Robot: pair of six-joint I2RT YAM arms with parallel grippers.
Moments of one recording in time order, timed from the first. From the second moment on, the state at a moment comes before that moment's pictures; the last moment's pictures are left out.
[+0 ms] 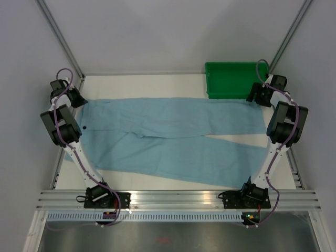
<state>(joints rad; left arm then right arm) 0.48 2.33 1.80 -0.30 0.36 -0.17 -0.35 2.20 1.61 -0.28 -0.26 0.03</state>
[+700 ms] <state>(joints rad) 0.48 2.33 1.80 -0.31 0.38 -0.15 -0.34 2.27 1.70 -0.32 -0.21 -0.09</state>
